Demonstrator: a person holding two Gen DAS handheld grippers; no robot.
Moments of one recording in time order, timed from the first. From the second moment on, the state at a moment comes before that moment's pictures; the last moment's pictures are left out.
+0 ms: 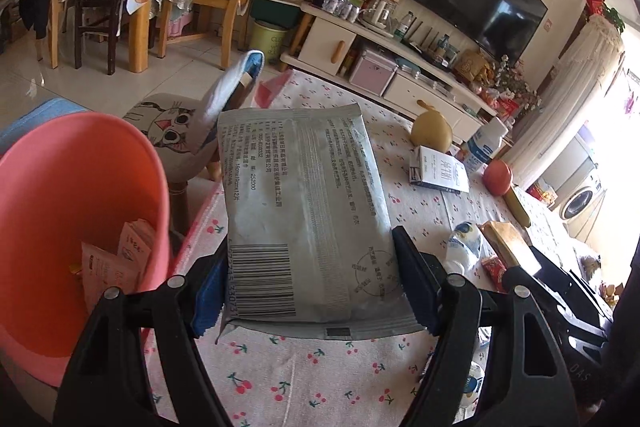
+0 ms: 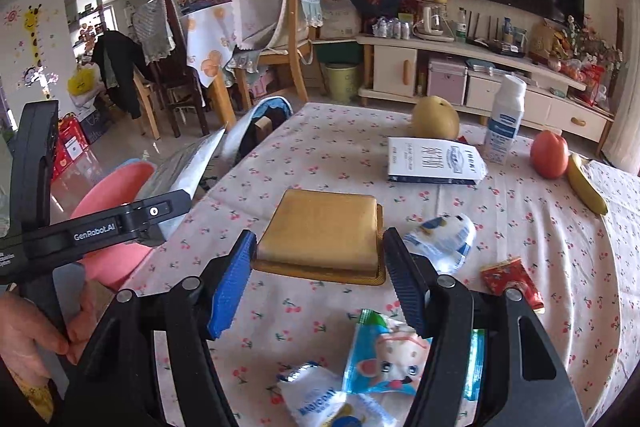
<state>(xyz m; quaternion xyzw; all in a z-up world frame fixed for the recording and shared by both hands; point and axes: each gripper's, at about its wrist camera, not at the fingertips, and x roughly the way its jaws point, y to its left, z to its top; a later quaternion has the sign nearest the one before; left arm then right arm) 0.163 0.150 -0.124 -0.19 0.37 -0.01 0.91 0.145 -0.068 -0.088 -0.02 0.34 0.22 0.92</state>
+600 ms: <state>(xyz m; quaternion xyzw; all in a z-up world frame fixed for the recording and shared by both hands) 0.119 0.314 -0.124 -0.29 0.33 0.20 0.87 0.143 0.139 -0.081 -0.10 0.33 0.37 0.86</state>
